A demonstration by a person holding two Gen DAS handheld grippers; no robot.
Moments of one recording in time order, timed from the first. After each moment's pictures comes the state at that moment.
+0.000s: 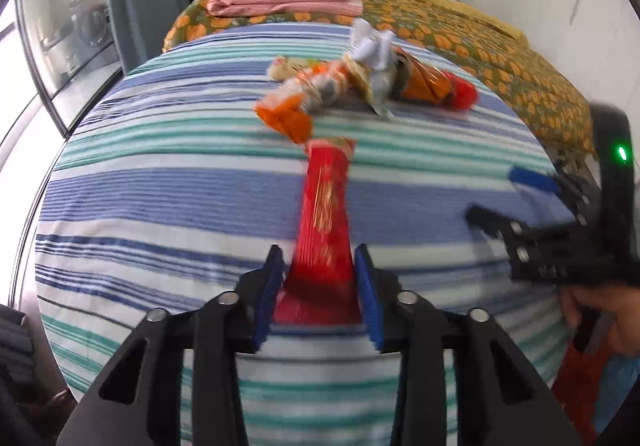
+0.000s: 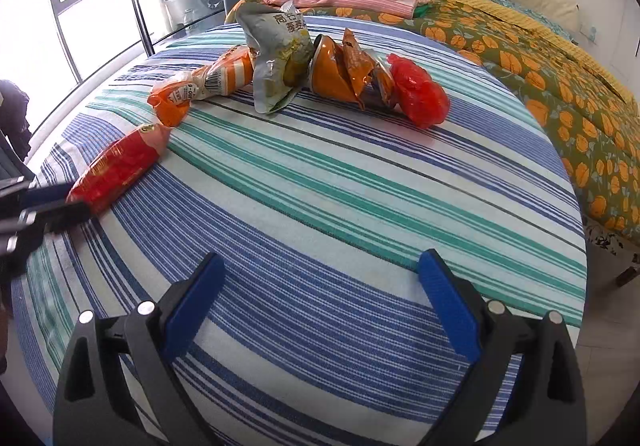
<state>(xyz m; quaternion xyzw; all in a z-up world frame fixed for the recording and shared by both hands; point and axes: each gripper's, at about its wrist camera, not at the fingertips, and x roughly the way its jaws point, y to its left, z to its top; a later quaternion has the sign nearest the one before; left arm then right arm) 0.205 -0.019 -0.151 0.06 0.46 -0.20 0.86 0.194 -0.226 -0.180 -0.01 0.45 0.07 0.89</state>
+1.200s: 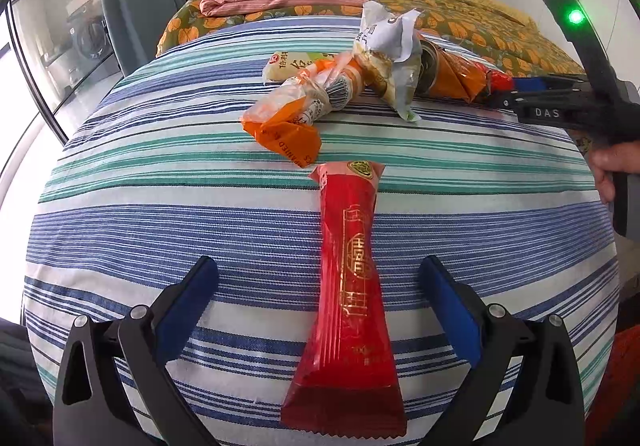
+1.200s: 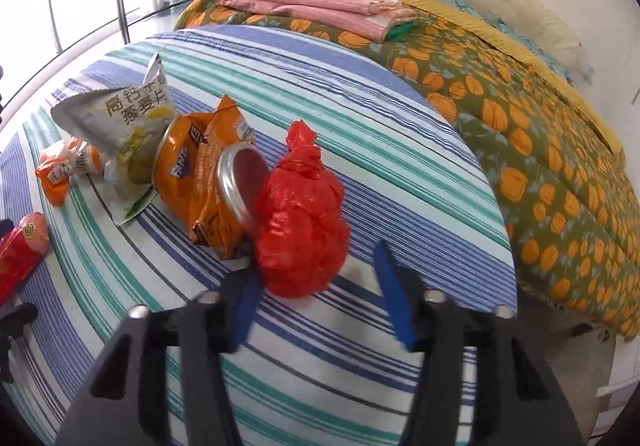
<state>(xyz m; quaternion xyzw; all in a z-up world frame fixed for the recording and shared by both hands) 0.251 -0.038 -0.175 0.09 0.46 -0.17 0.87 0.305 -0.275 -0.162 -0.09 0.46 0.04 0.88</state>
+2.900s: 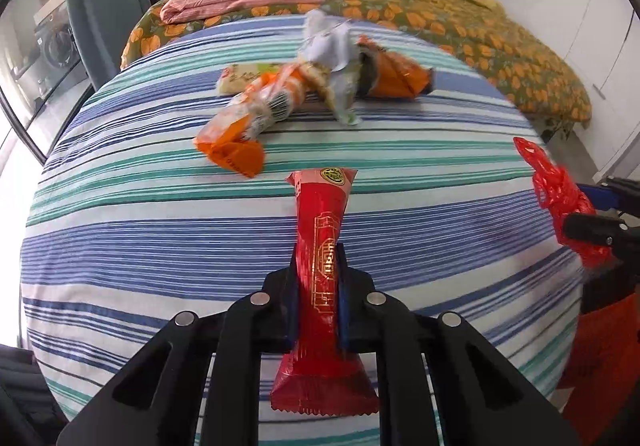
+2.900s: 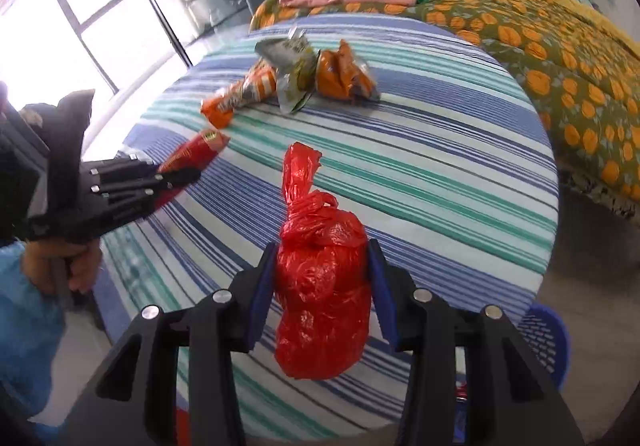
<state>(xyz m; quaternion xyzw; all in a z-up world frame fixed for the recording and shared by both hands) 0.236 -0.057 -0.147 0.09 0.47 -0.24 0.84 0.134 -0.286 -0.126 0.08 0.48 0.14 0.86</state>
